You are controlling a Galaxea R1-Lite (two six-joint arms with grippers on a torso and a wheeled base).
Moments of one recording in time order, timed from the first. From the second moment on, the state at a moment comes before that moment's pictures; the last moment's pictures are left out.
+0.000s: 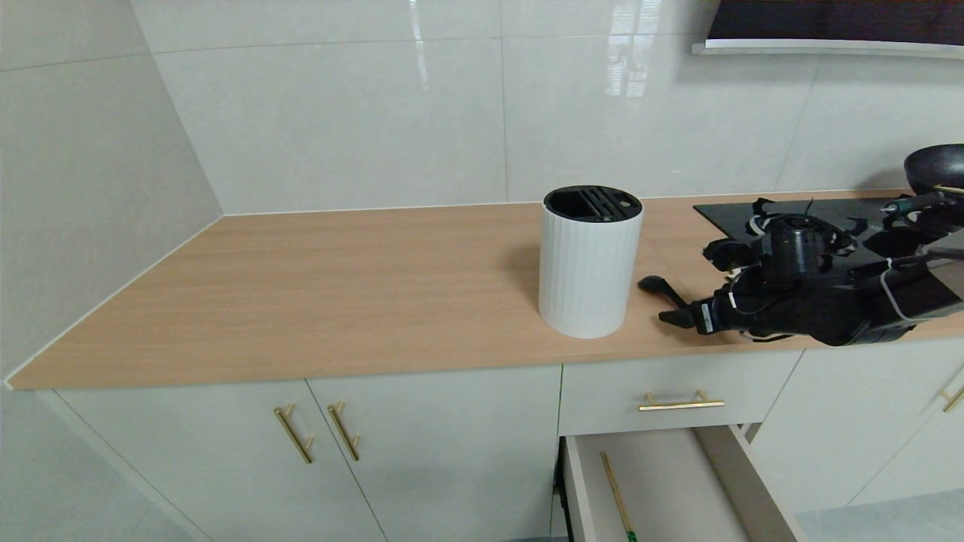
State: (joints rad) left arm 0.00 0.00 0.00 0.01 -0.01 0.00; right arm 0.07 2.17 -1.29 -0.36 0.25 -0.17
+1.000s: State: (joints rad) left arm 0.00 0.00 0.00 0.01 -0.01 0.00; right arm 0.08 2.21 -1.28 -0.38 0.24 -0.18
